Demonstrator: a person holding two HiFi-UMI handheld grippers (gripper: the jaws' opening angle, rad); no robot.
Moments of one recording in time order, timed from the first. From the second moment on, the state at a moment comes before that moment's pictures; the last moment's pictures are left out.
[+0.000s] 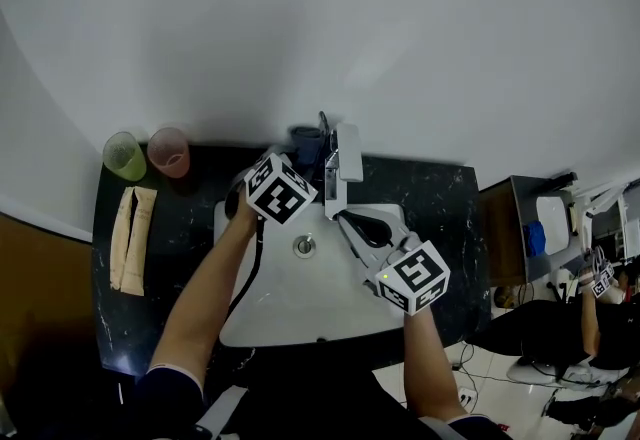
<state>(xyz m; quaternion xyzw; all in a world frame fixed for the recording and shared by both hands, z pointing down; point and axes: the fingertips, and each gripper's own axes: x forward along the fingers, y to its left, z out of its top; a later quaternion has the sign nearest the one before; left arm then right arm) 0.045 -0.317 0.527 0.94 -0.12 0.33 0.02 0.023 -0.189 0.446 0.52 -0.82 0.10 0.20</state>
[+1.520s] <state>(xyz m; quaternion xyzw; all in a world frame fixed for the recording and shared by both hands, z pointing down) 0.044 -0.312 0.528 0.93 -0.11 0.35 0.00 0.026 -0.189 0.445 0.52 -0.83 0.11 0.19</state>
